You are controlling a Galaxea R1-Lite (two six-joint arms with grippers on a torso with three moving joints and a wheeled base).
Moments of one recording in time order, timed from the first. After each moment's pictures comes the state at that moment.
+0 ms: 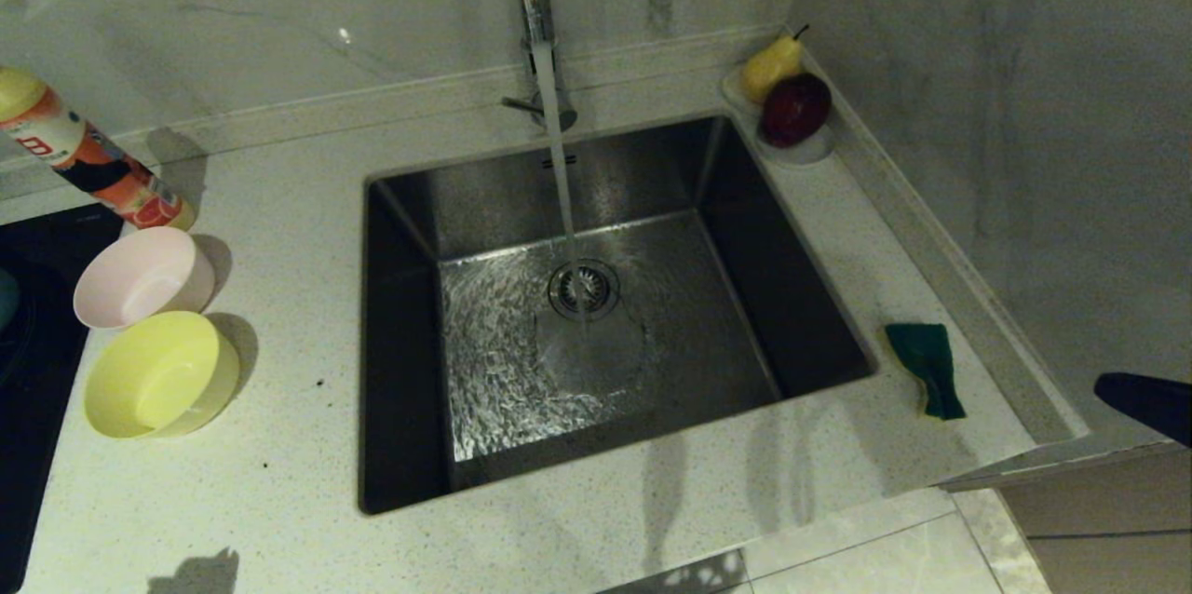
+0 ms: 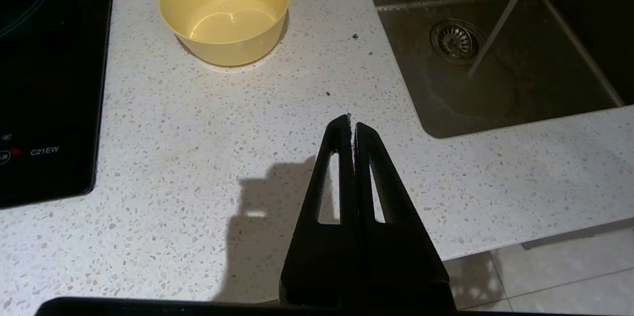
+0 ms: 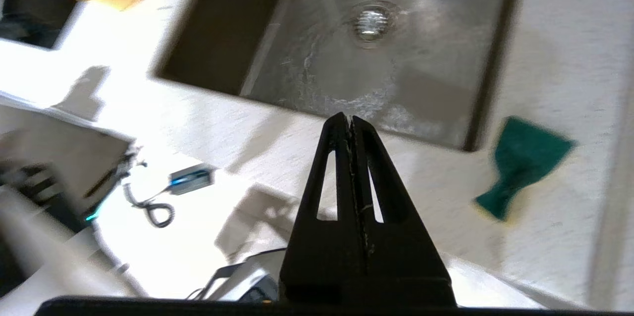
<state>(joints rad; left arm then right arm) -0.03 0.00 0.00 -0.12 0.02 -0.02 0.23 0.81 -0.61 -0.15 0.44 0.01</state>
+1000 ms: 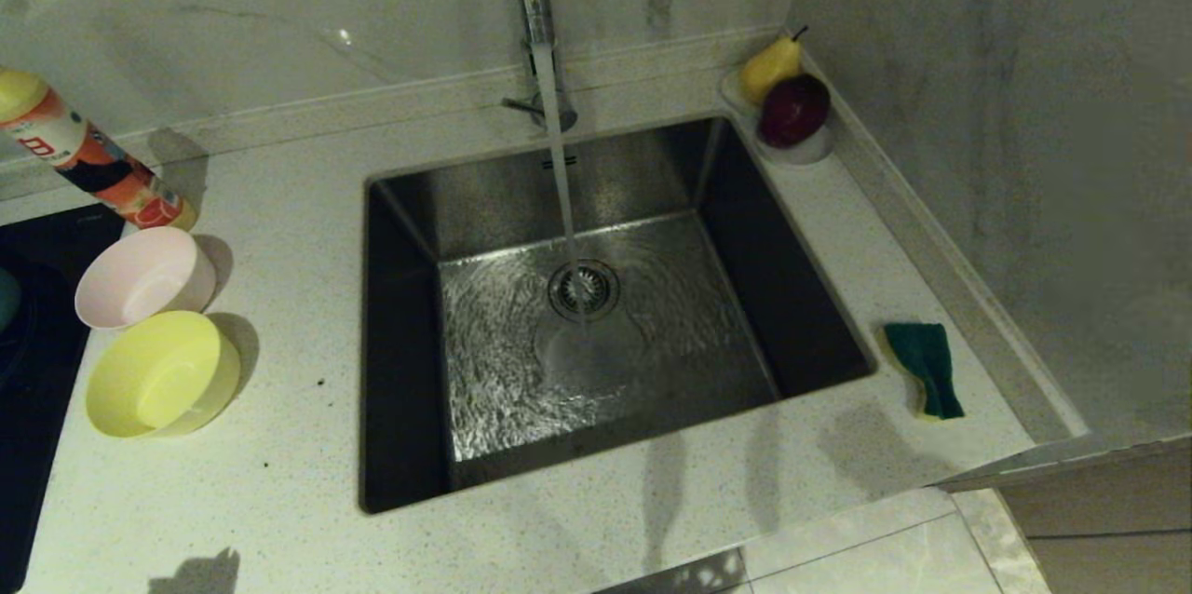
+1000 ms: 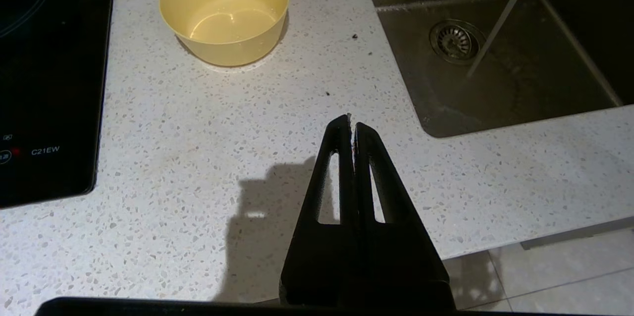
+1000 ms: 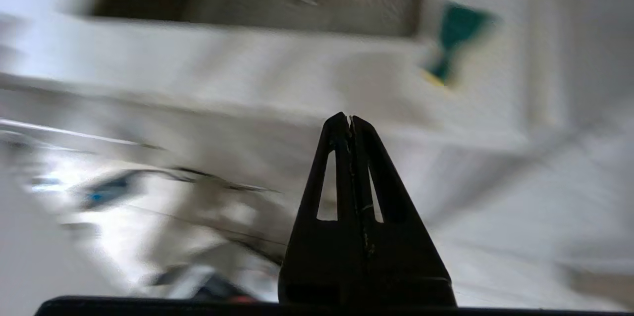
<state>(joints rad) -0.03 0.00 0.00 -0.12 0.02 -0.02 -0.01 0.22 -0.22 -0.01 0.41 -0.07</state>
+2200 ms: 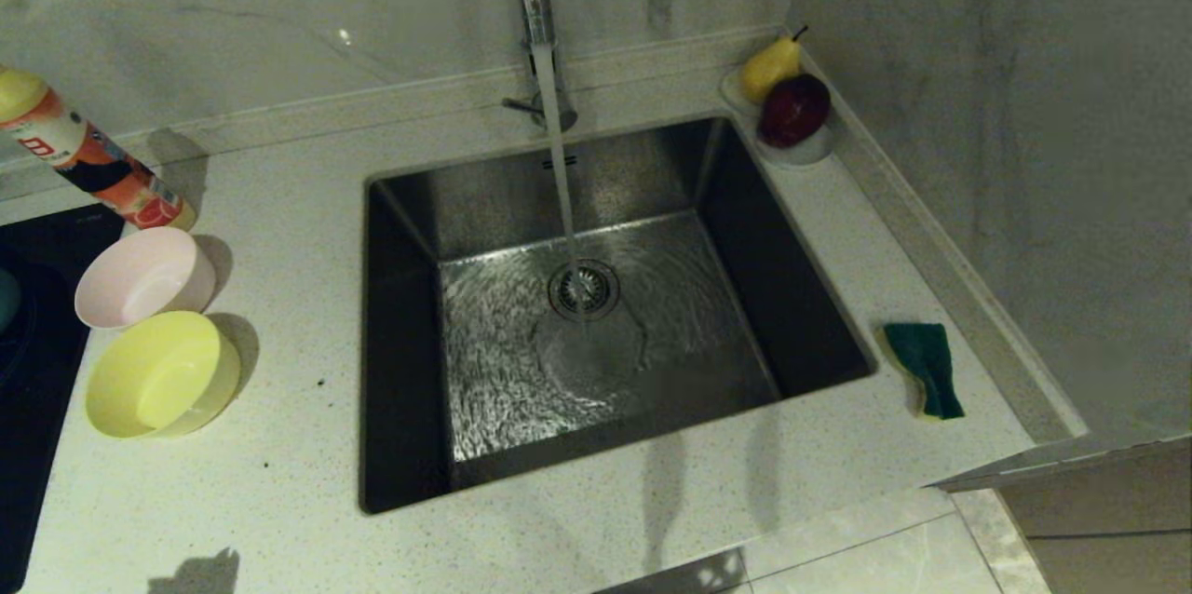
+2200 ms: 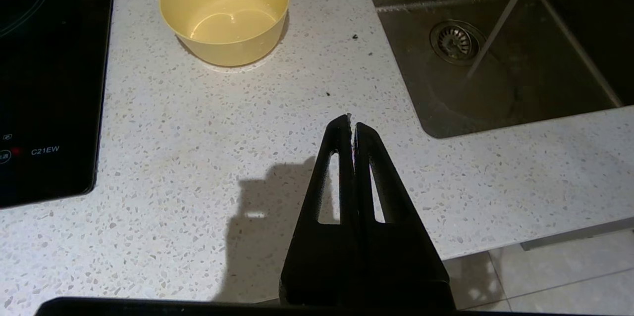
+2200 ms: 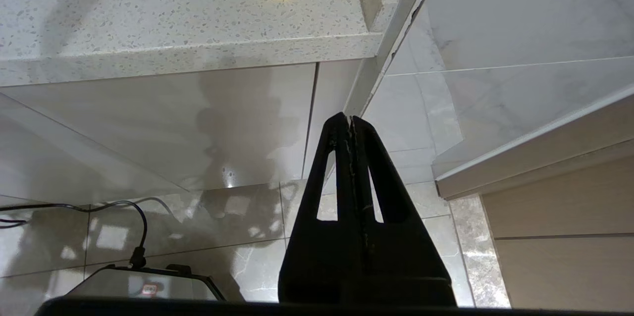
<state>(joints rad) -0.03 0.00 0.00 -0.12 0.02 -0.02 0.00 0.00 0.00 0.00 0.01 -0.08</state>
